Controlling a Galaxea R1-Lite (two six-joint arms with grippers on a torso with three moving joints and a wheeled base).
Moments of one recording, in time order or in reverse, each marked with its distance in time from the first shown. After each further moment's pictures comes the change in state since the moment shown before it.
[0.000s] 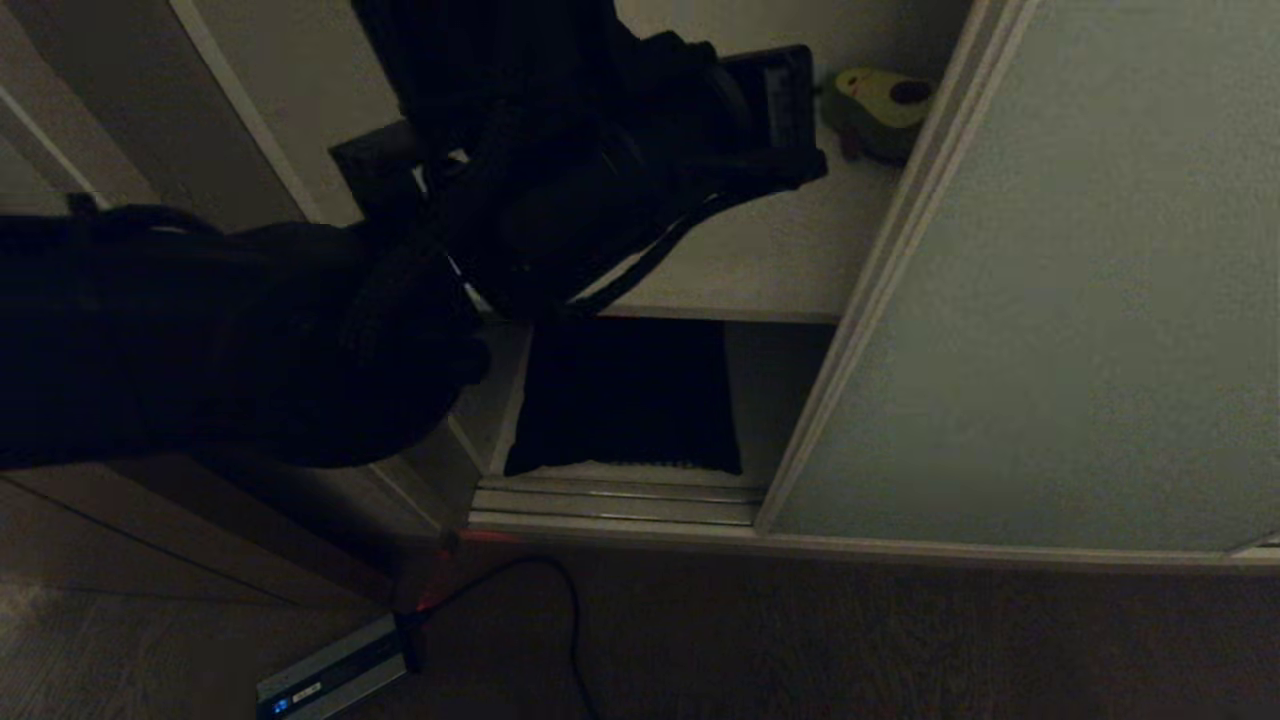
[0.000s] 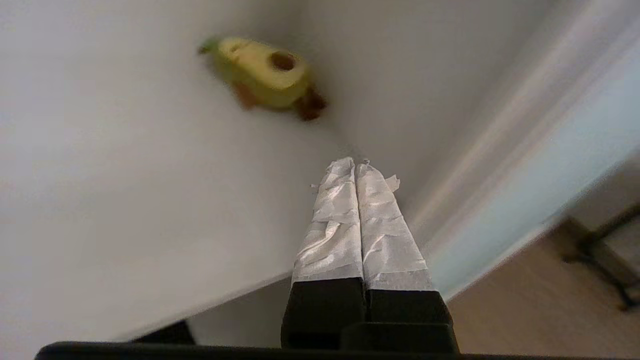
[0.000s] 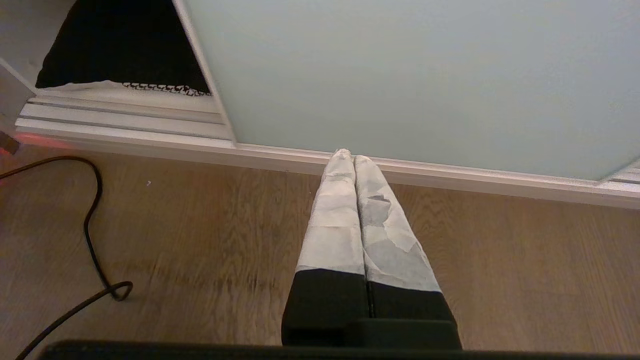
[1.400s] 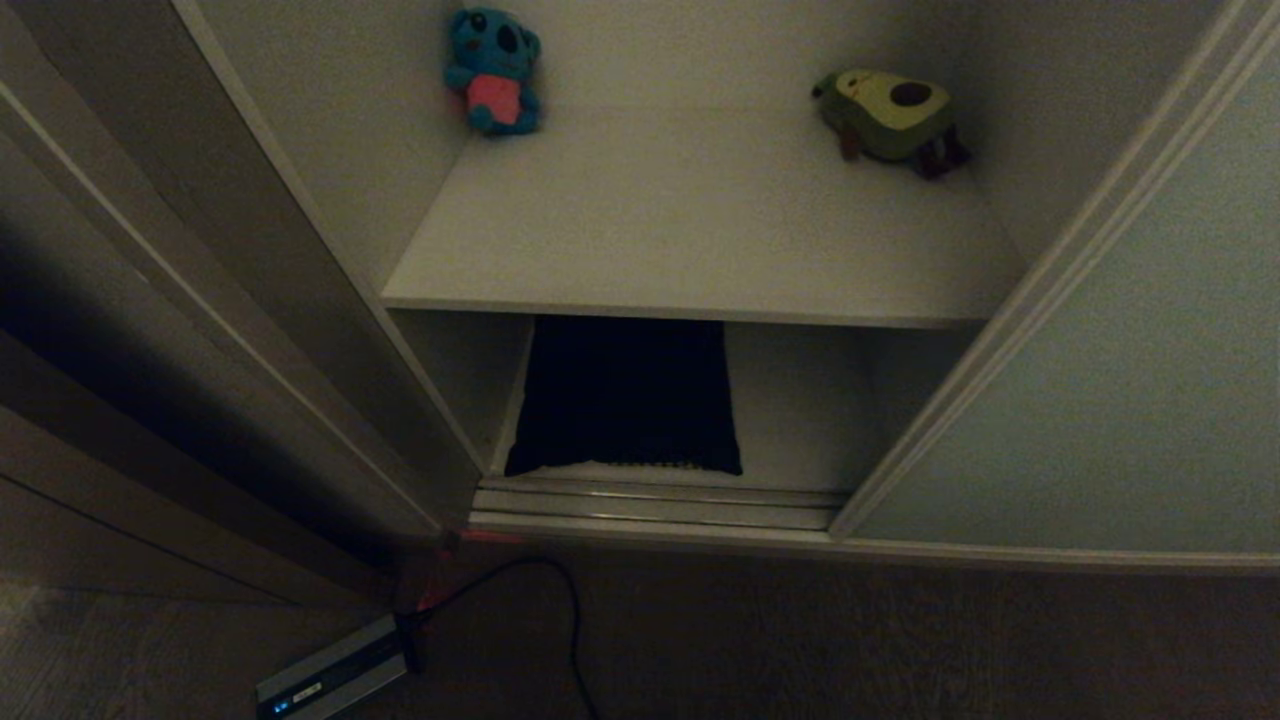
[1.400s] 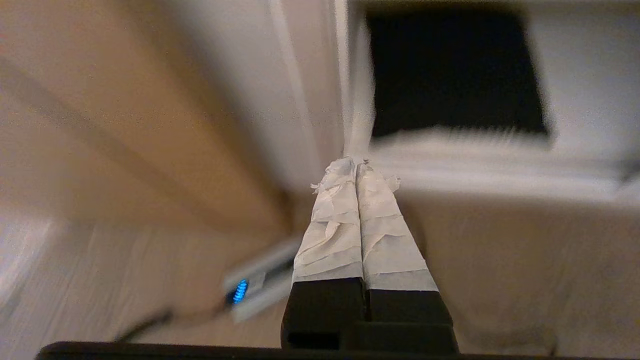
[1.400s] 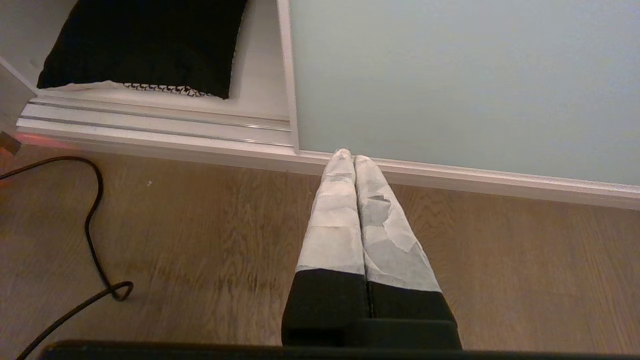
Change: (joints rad) left arm 0.760 -1.306 1.030 0.670 0.018 0.098; right arm 0.001 0.000 0.000 0.000 0.000 0.000
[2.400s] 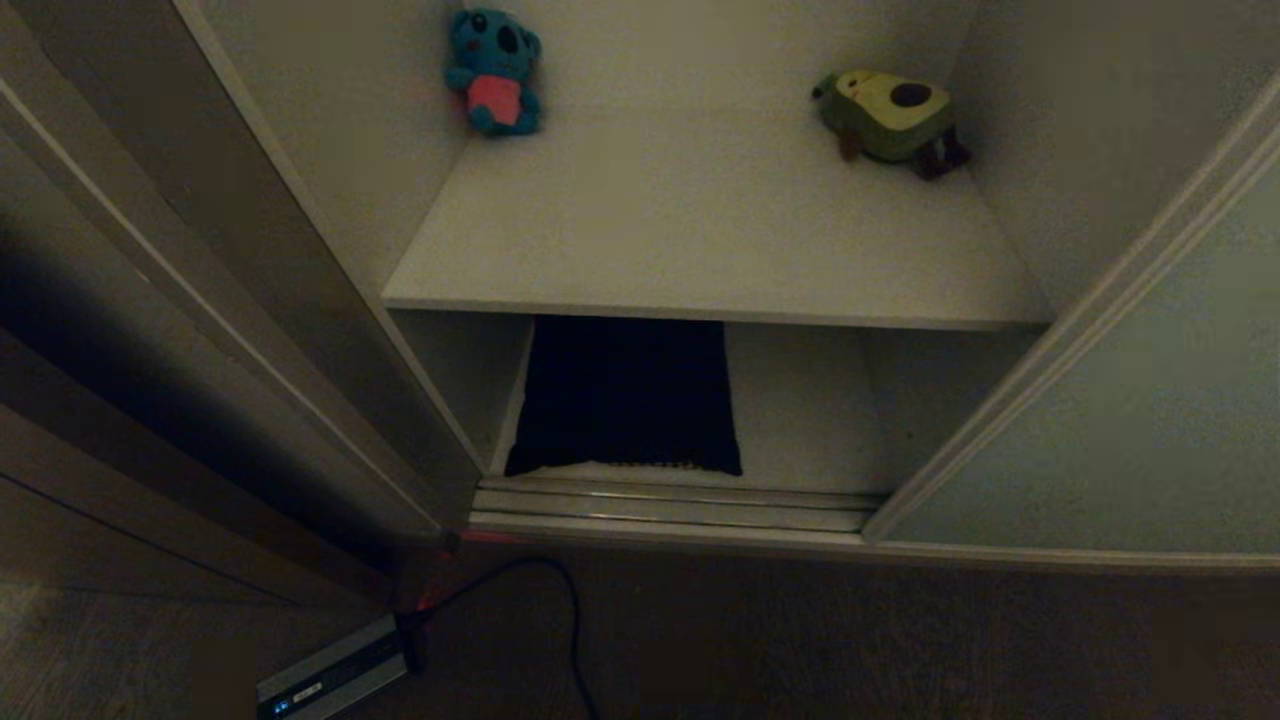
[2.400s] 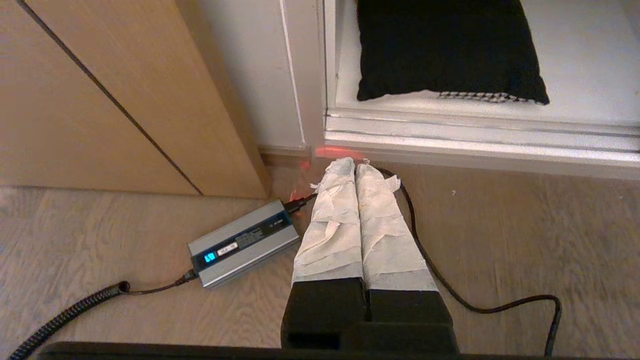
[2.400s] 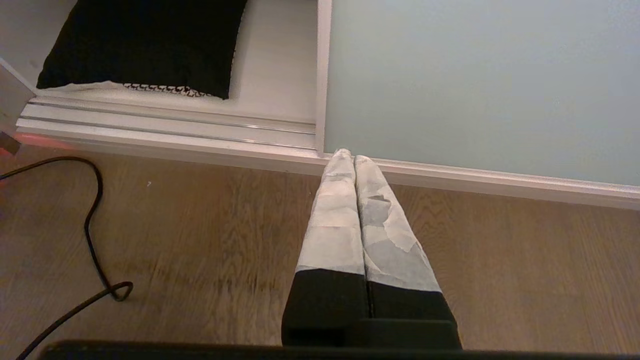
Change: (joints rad) left arm 0.072 -0.508 0.504 -0.027 -0.110 -0.040; right arm -0.001 0.000 0.000 0.000 0.000 0.000
